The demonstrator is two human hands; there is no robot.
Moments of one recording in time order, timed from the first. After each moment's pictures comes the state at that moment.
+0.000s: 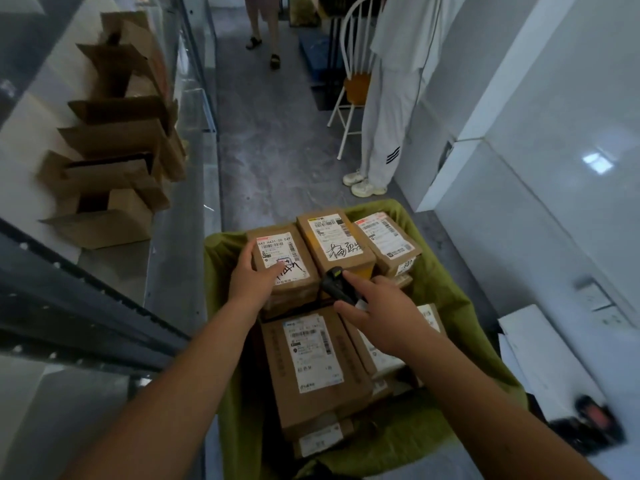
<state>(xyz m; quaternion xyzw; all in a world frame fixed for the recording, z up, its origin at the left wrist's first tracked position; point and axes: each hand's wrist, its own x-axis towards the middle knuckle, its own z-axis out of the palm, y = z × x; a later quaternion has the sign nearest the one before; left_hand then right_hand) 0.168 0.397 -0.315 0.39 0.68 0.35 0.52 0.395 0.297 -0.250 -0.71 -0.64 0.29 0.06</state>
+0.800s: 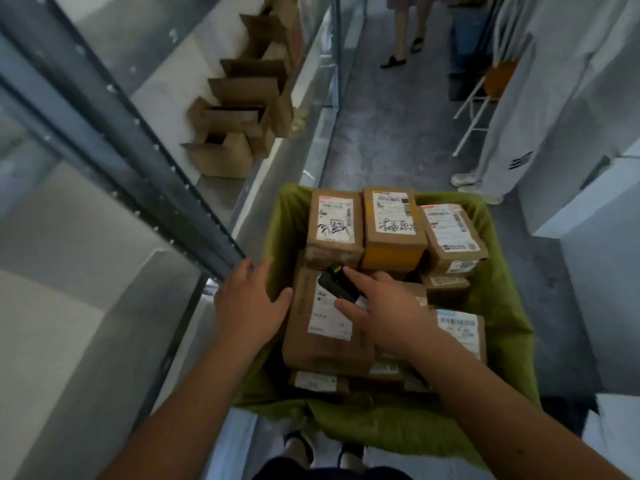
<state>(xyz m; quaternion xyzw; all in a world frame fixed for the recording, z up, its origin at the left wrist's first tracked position) 0.168 0.223 -0.275 0.51 0.84 0.09 0.14 0.399 0.284 -0.270 -0.53 -0.79 0.32 0.01</state>
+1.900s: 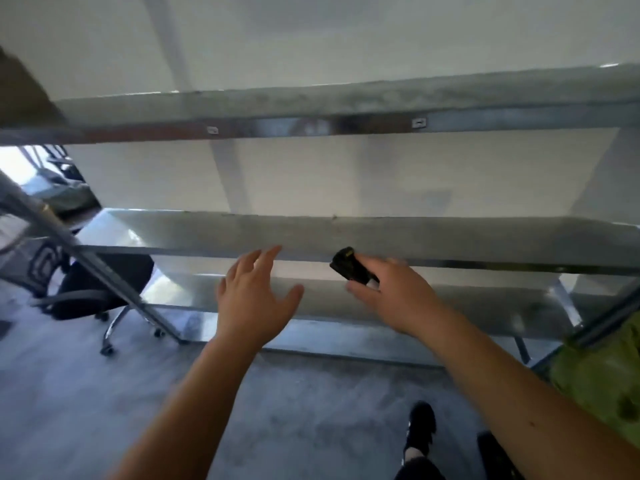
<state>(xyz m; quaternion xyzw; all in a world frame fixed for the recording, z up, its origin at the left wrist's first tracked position) 0.366 -0.484 -0.195 -0.13 0.97 0.19 -0.09 0.296 -0.243 -0.213 0.20 -0.92 0.33 -0.07</state>
